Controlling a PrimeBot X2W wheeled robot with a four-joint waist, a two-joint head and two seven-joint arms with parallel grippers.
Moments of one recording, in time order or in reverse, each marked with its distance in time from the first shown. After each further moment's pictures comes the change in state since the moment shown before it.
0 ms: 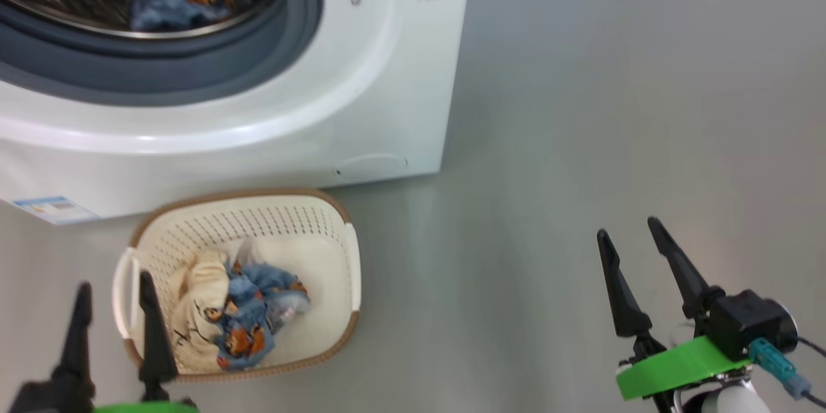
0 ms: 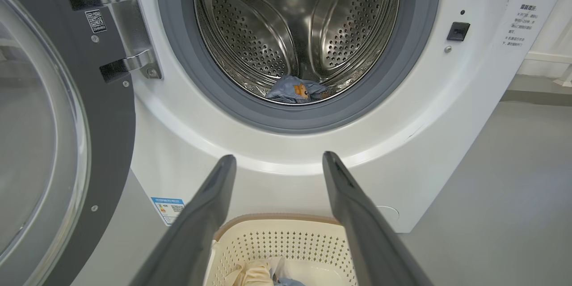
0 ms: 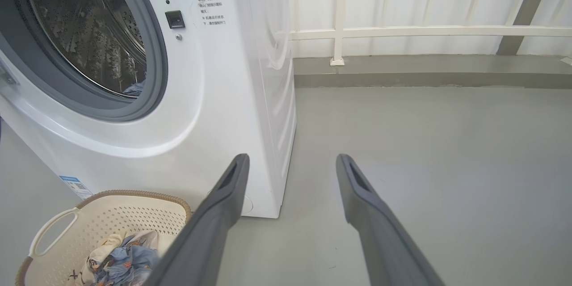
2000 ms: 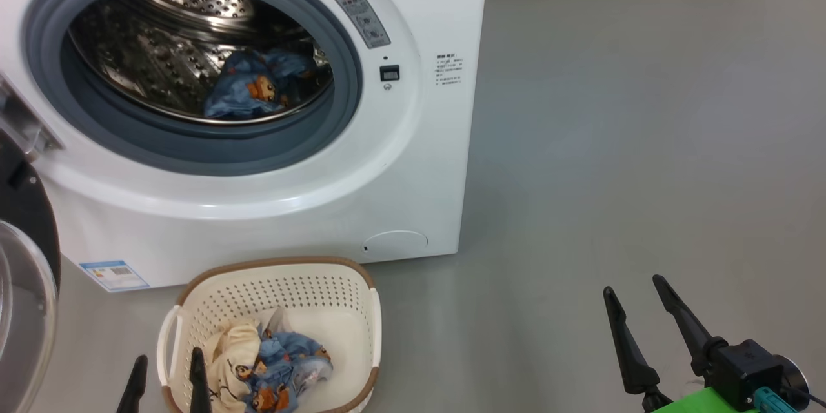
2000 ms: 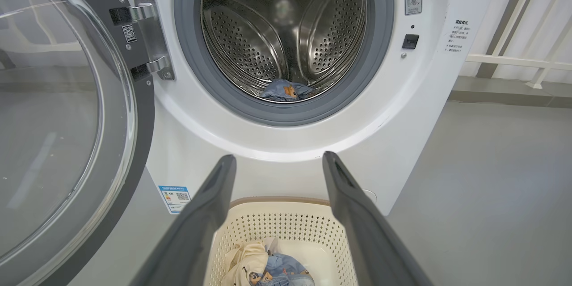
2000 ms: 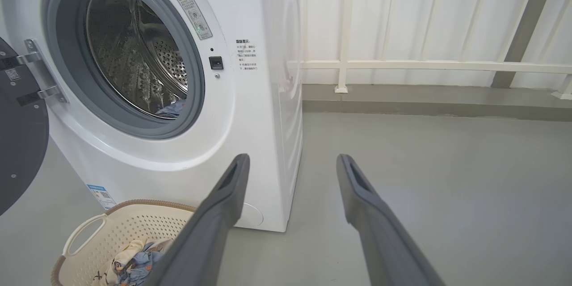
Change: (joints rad) left arm 0.150 -0.031 -0.052 0.044 0.029 -0.053 0.007; right arm 0.167 0.006 -0.009 -0.090 -0.010 0.000 0.066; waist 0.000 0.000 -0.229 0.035
